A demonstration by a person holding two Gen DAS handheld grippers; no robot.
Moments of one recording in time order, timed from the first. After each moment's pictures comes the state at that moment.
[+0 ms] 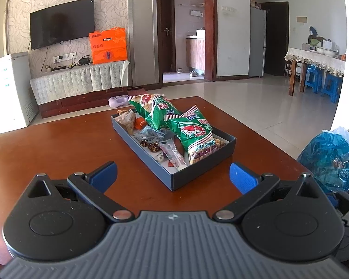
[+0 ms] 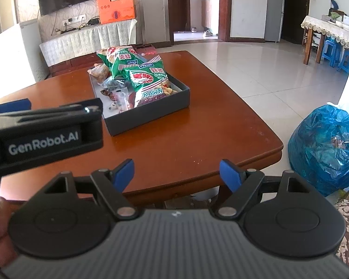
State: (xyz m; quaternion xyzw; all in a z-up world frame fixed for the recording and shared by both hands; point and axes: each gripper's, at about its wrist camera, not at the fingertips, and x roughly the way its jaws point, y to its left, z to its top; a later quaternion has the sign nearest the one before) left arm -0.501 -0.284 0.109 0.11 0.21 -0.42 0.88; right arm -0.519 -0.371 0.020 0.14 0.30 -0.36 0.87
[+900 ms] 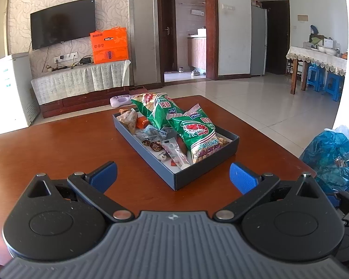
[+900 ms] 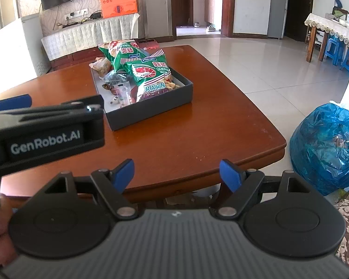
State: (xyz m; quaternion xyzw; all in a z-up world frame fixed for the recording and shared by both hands) left arm -0.498 -0.289 0.098 0.12 0.20 -0.42 0.88; right arm -0.517 -0.374 0.019 0.14 0.31 -0.35 0.87
